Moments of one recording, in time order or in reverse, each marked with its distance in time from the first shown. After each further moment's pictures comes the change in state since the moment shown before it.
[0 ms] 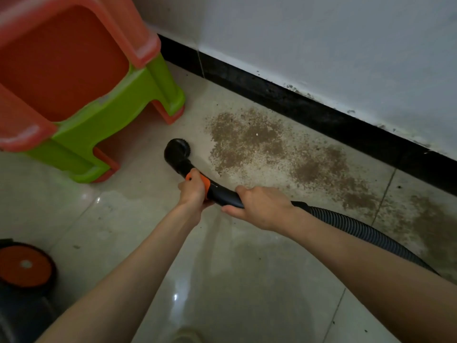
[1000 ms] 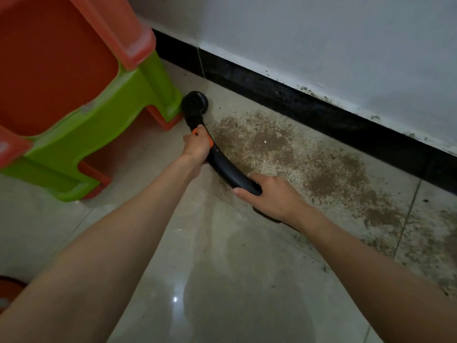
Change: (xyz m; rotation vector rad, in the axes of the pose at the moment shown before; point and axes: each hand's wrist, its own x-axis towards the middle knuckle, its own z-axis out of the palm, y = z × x) left_hand 0.078 0.094 0.047 0.231 -0.067 0.251; right_hand 0.063 0.043 0.009 0.387 0.204 0.118
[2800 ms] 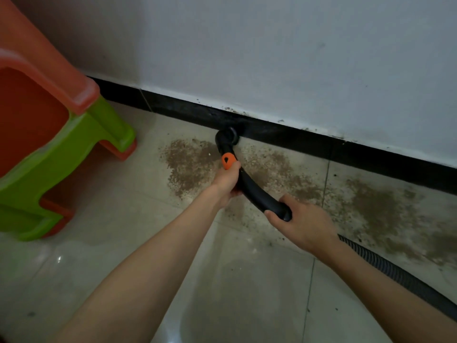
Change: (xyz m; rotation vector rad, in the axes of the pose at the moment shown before) left_hand -0.163 -0.022 0.102 0.020 -0.519 -0.082; right_hand -0.171 0.060 -0.038 -0.167 0.298 0.346
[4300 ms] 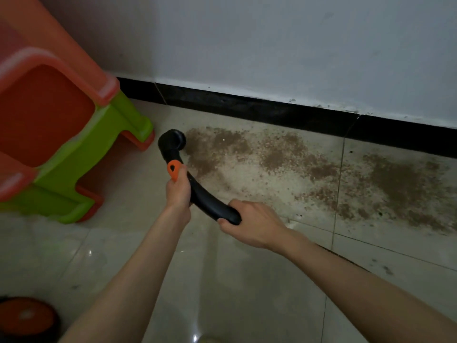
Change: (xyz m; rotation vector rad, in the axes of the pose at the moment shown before) left_hand -0.046 -0.038 -0.112 -0.125 0.512 0.118; right_hand -0.023 -0.103 0.049 0.222 -0.235 -0.292
